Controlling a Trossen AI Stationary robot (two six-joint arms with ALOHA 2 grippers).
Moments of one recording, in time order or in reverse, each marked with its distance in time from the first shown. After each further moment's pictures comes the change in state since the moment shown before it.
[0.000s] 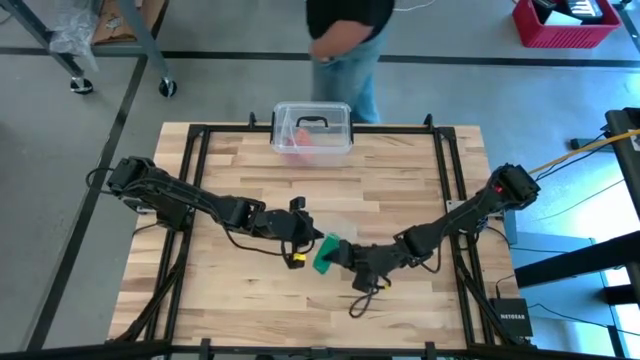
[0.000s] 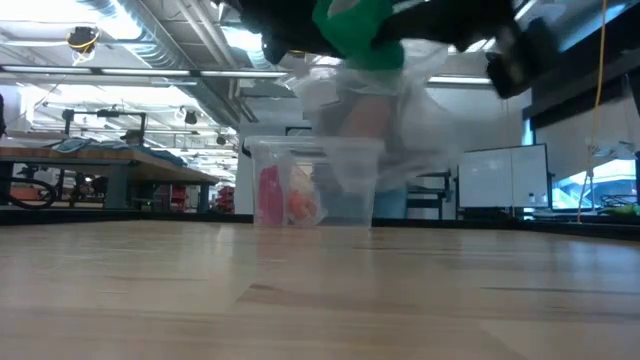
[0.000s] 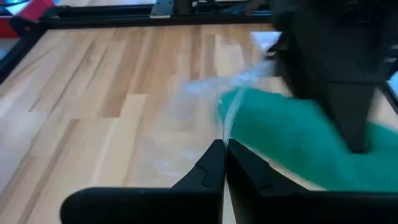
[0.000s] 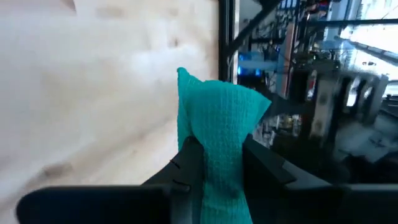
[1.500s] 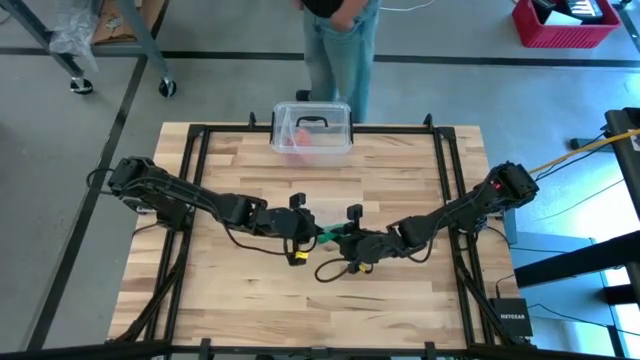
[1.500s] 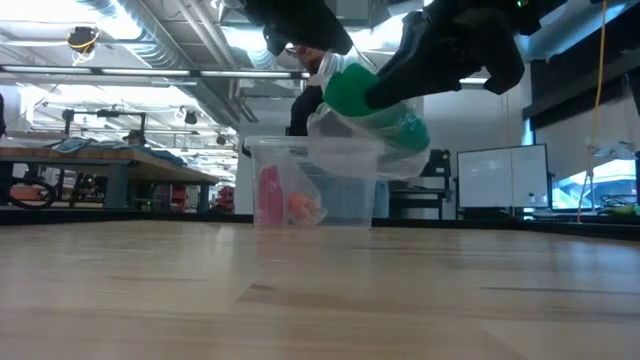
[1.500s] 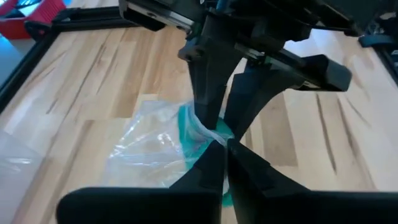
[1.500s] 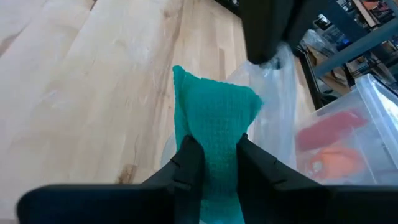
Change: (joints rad) left arm 0.001 0.002 0.061 -0.085 -0.031 0.027; right arm -0.101 0.000 -0.001 -0.206 0.151 1.097
